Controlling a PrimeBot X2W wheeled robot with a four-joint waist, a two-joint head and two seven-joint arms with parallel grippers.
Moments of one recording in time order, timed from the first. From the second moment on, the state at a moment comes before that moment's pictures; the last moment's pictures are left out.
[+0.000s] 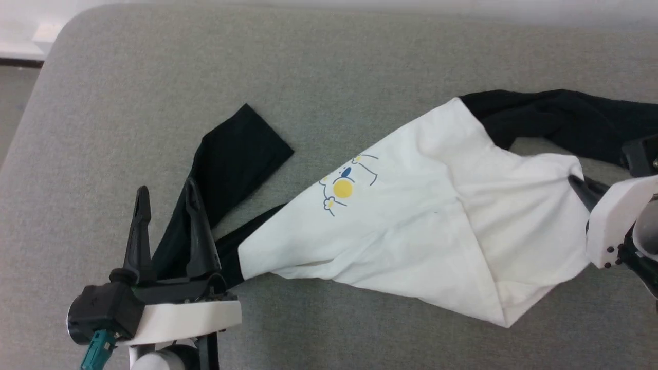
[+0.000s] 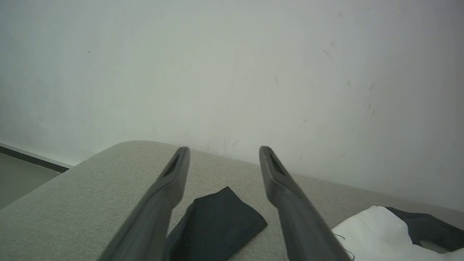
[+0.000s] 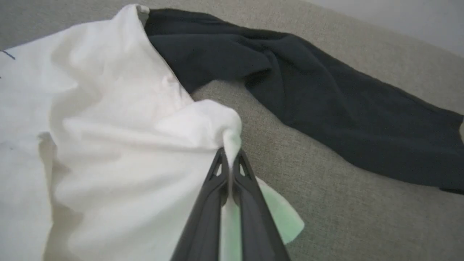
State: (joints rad) left arm 0.01 0.05 -0.10 -0.26 -0.23 0.18 -0.26; right arm -0.36 -0.48 0.12 0.22 0.43 0.13 0.49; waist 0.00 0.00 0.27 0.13
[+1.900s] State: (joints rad) left arm -0.03 0.05 -0.16 -0.23 -0.26 0.16 -0.26; right arm -0.48 -0.33 -0.06 0.39 0.15 0.13 0.66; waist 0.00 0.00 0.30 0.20
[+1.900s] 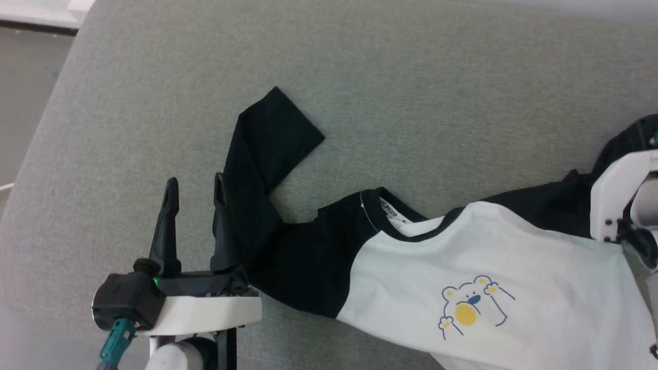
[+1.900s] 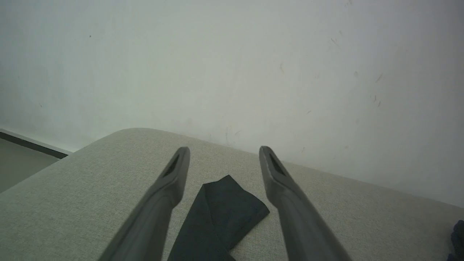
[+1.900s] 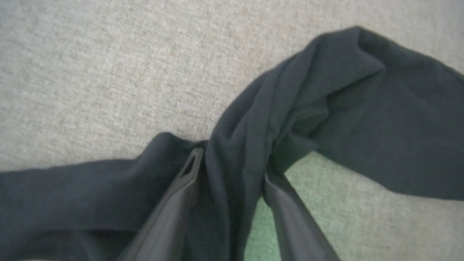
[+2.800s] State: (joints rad) left arm -0.03 0.06 -0.14 -0.19 -0.24 0.13 -0.26; right arm -0.45 -0.43 -0.42 0.58 0.04 0.13 0.27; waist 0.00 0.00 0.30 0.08
